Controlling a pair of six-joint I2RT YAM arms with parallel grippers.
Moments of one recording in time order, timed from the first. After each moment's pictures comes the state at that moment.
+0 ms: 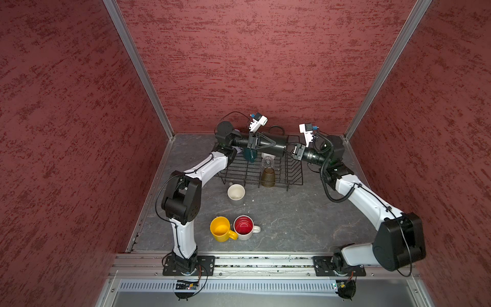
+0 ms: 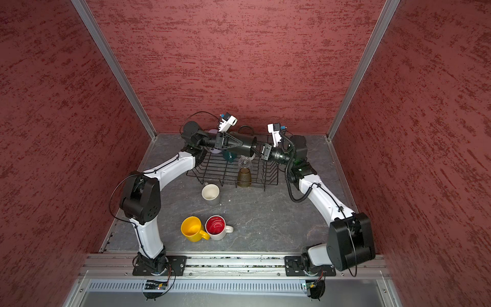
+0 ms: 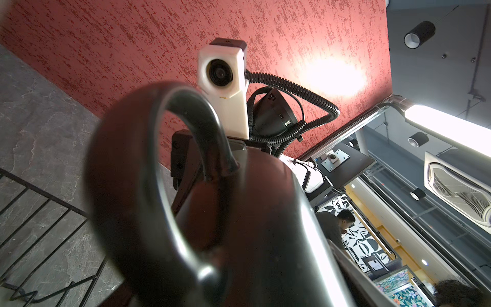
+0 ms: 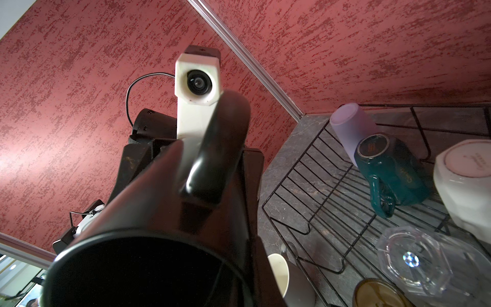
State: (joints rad) left arm -0.41 1.91 1.50 0.84 1.39 -1.34; right arm 0.28 1.40 1.06 0.33 -0.84 0.79
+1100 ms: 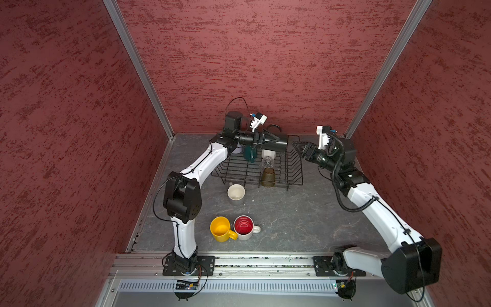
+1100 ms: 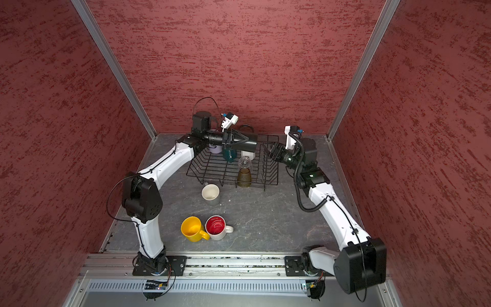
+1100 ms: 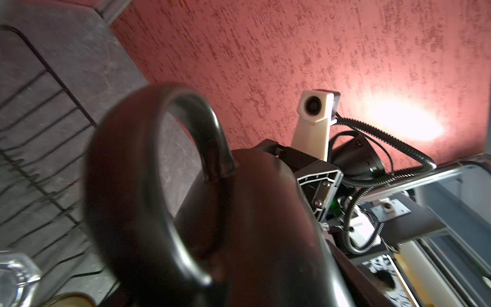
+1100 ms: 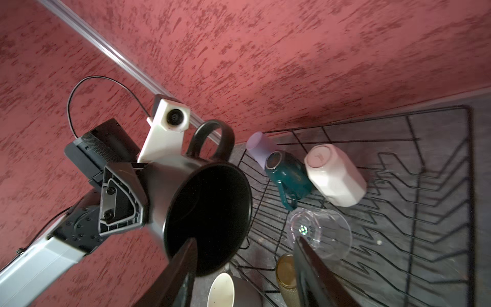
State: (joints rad) left arm -0.41 1.95 1.81 -0.22 1.14 -0.67; right arm 0.21 1.19 1.02 -0.01 -0.44 0.69
